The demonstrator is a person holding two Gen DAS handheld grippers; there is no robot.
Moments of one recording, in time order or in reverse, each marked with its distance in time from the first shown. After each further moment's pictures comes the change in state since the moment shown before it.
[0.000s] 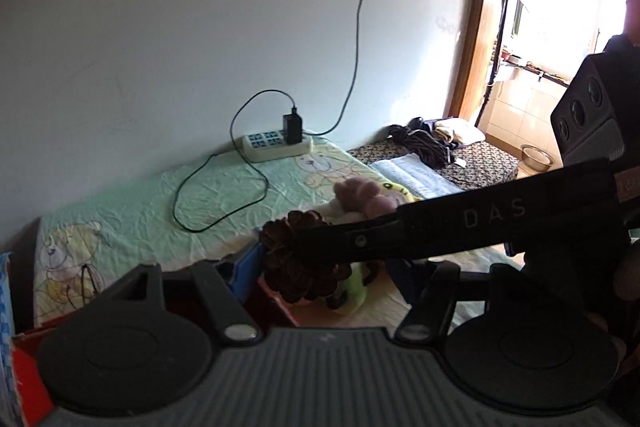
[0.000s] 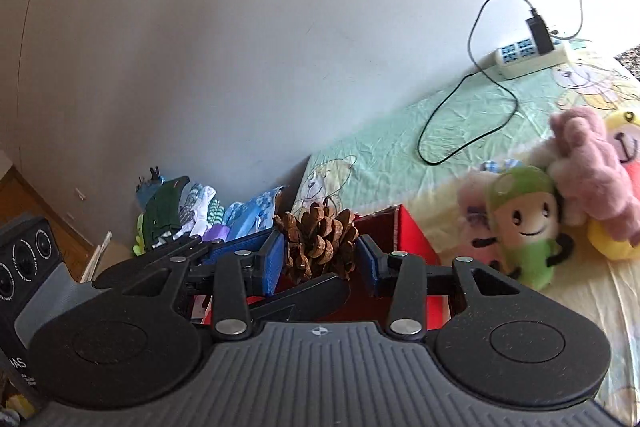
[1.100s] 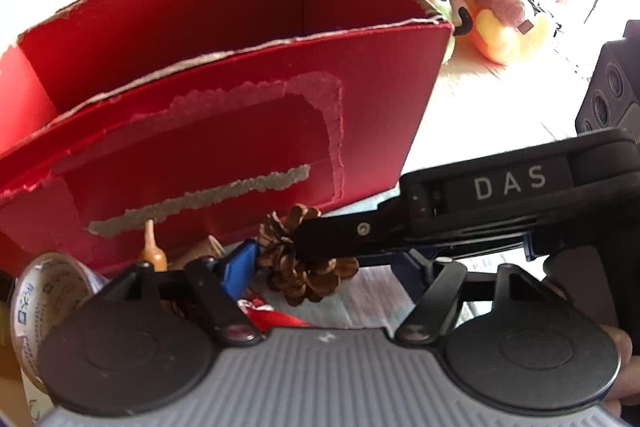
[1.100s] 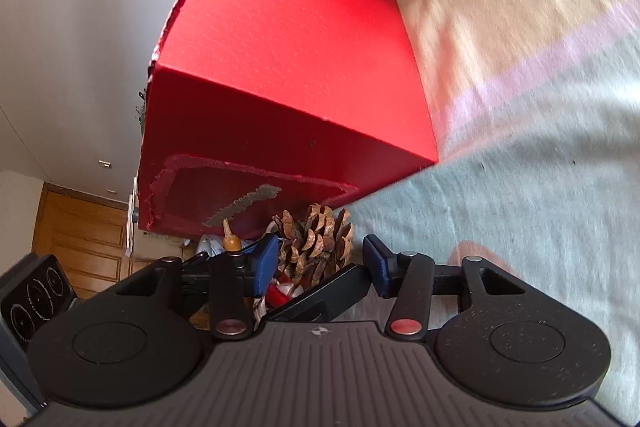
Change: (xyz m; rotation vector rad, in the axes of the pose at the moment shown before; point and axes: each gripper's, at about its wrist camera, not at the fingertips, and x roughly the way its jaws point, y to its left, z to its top) left arm 0.033 -0.019 -0.183 -0.170 0.381 0.255; right arm 0.051 -0.089 -0.185 0.364 0.346 0.161
